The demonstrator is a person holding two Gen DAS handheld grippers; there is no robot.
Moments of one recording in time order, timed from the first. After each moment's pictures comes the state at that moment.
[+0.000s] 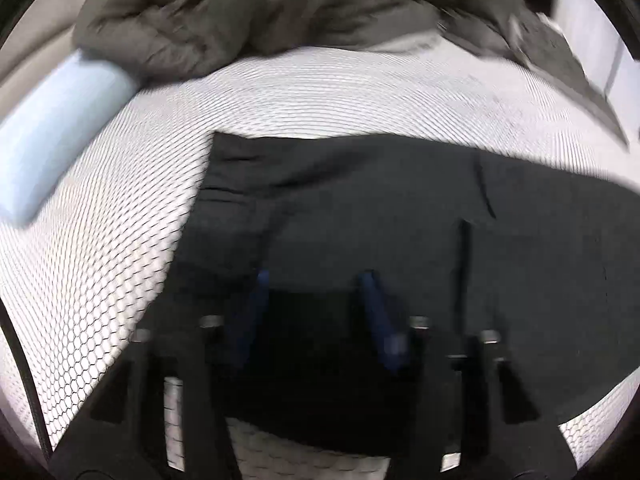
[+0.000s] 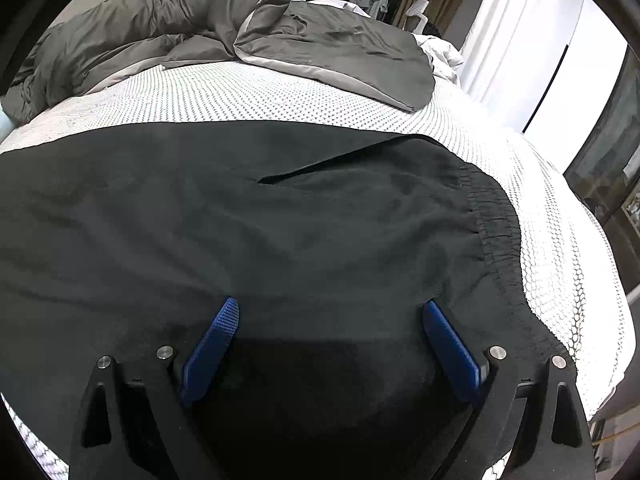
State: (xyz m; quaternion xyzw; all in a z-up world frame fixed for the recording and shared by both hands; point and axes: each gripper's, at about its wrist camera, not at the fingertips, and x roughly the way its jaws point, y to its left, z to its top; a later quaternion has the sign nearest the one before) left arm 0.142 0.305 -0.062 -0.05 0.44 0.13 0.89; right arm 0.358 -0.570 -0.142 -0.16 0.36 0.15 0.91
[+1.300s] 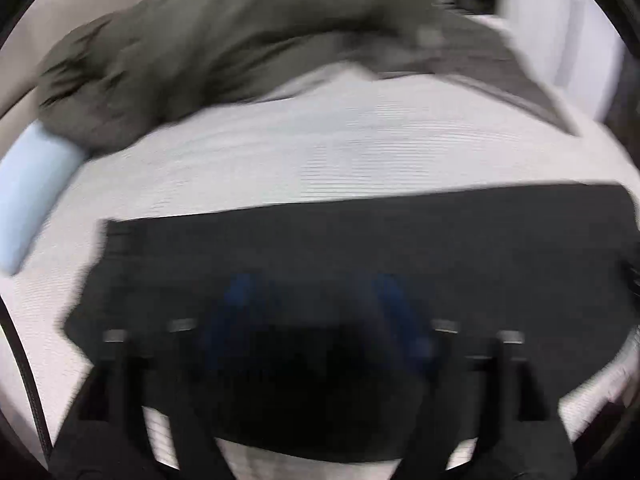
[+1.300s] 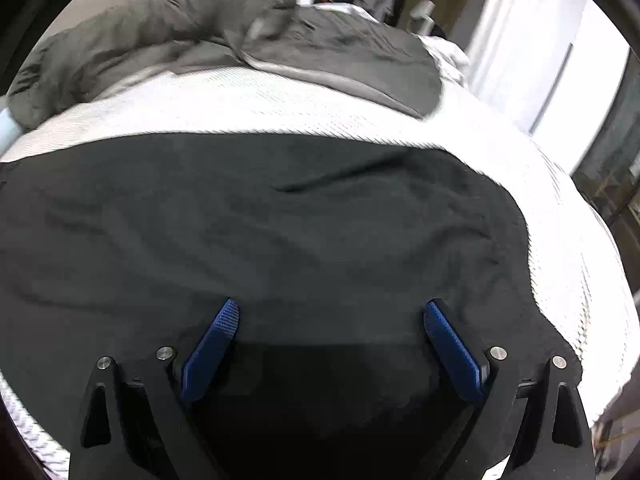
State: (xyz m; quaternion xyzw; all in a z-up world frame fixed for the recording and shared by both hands) left arm 0.160 0.131 -0.014 0.01 0.40 0.04 0.92; right arm 0.346 -0.561 -0.131 -0.15 0.35 0.18 0.91
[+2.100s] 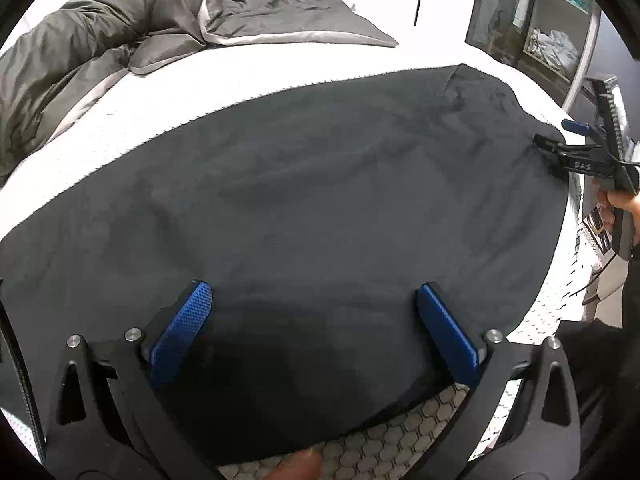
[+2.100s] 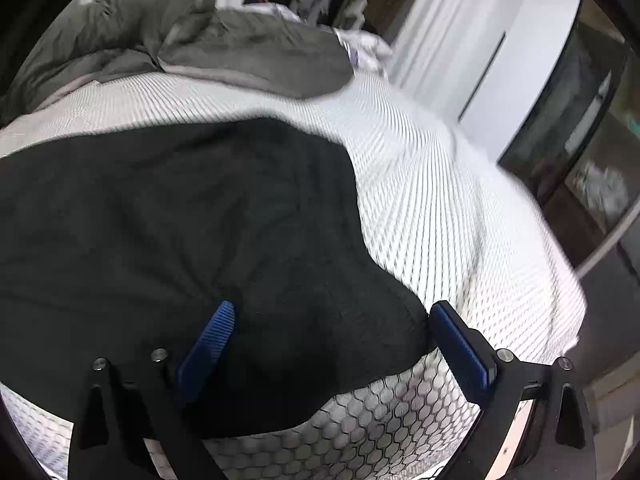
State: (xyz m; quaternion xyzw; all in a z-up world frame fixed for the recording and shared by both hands) left arm 0.160 -0.057 -0.081 0.07 0.41 -0.17 0.89; right arm 0.336 -0.660 -0.128 -0.16 0.33 0.05 0.93
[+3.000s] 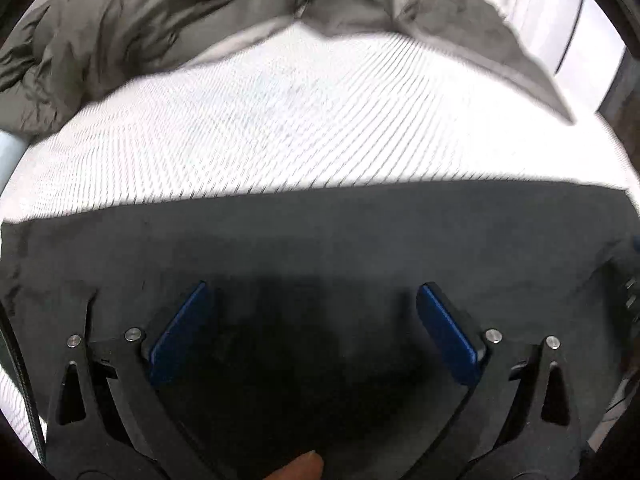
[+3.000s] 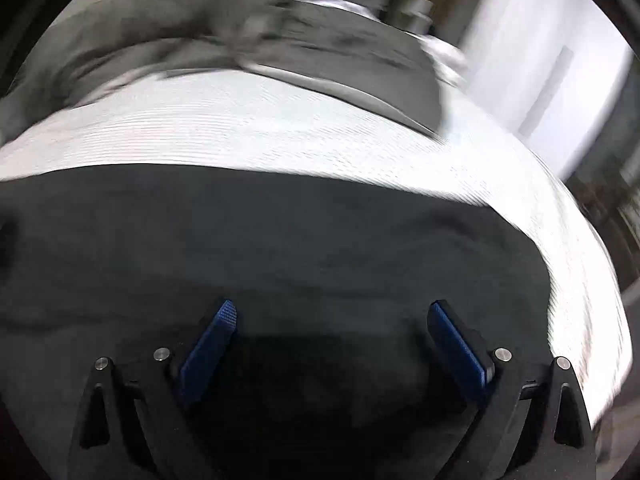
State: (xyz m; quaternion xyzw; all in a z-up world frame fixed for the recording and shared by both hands) left arm 0.269 0.082 -0.055 -0.03 0.45 0.03 0.89; right arm 0.339 -0.469 -0.125 -0.18 0.36 0.17 0.90
